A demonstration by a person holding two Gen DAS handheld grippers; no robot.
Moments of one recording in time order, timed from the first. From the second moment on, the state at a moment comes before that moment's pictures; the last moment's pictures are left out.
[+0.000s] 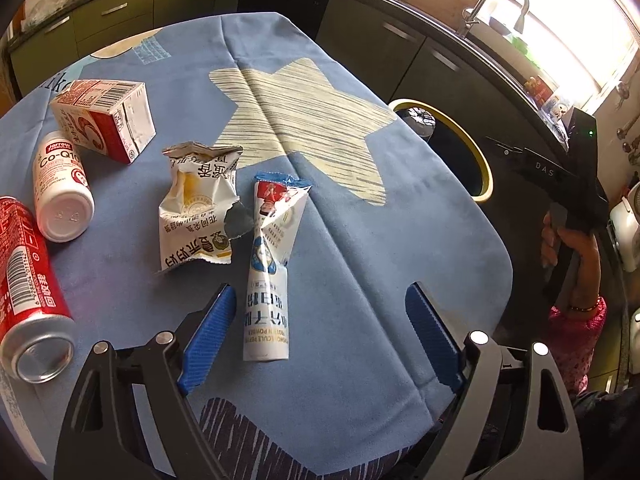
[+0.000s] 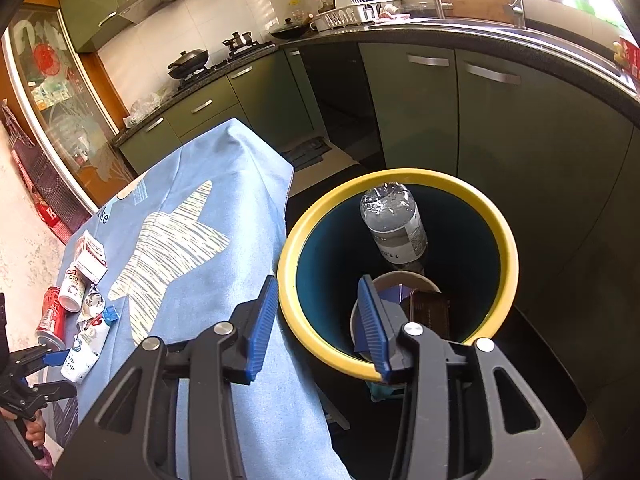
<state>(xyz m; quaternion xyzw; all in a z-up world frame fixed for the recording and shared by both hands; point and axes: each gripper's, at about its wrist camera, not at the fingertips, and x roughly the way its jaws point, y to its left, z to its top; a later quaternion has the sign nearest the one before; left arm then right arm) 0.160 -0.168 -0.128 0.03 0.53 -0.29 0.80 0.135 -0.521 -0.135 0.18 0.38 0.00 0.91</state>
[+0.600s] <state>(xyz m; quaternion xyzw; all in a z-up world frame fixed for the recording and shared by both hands) 0.187 -0.187 -0.138 0.07 0.53 -0.23 0.81 0.128 -0.538 -0.143 0.21 0.37 0.00 0.90</state>
